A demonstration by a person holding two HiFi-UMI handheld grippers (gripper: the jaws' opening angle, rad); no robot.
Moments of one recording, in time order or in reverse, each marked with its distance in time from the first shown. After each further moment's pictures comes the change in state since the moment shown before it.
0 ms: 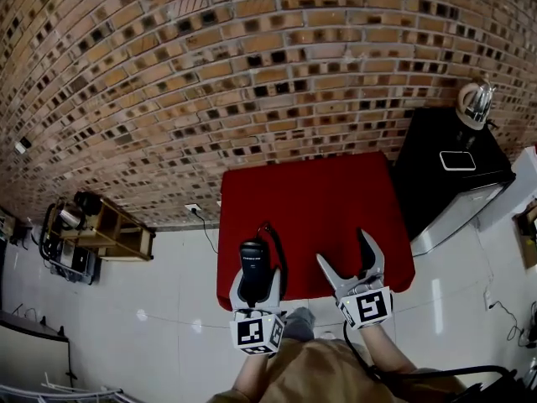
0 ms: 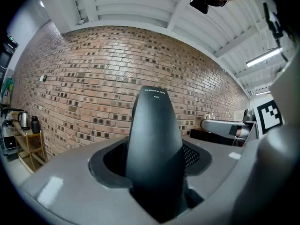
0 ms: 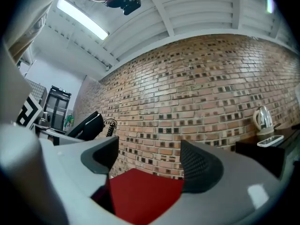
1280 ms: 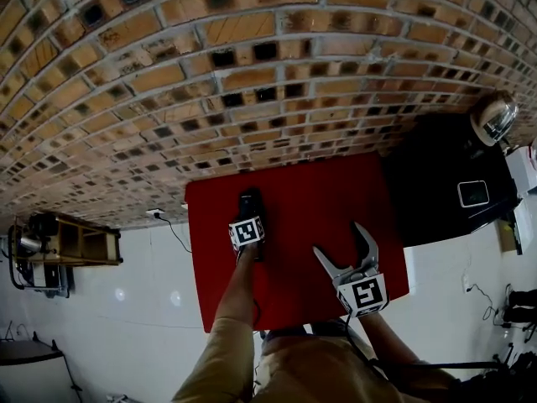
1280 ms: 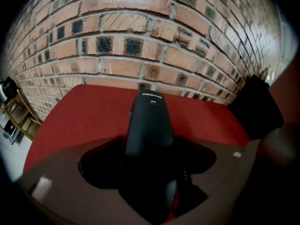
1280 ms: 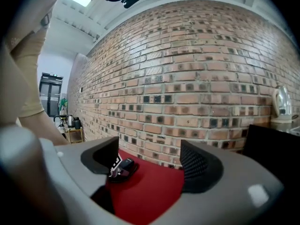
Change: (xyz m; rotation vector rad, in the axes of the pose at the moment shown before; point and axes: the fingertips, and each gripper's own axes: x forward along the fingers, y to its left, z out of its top) left arm 0.413 0.199 -0.543 -0.165 0.821 0.038; right arm 0.172 -0.115 -0.240 -0.062 0.204 -0.047
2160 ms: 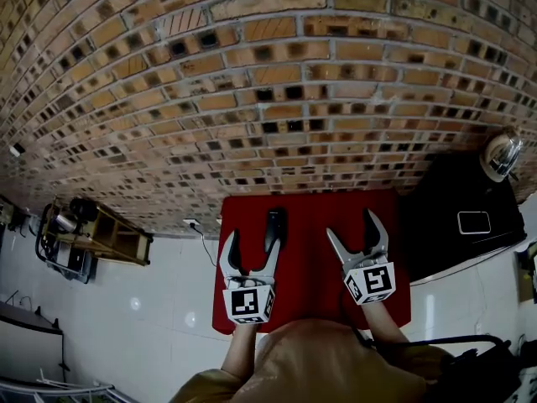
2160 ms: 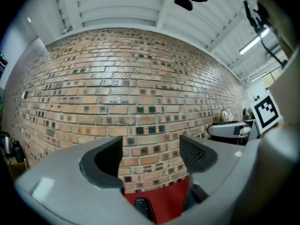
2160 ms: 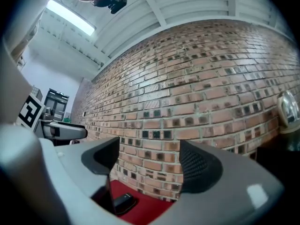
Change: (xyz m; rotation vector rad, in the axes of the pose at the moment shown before) left arm -0.521 -0.174 0.203 0.352 -0.978 -0.011; right arm -0.015 -0.017 0.148 0.094 -0.236 0.052
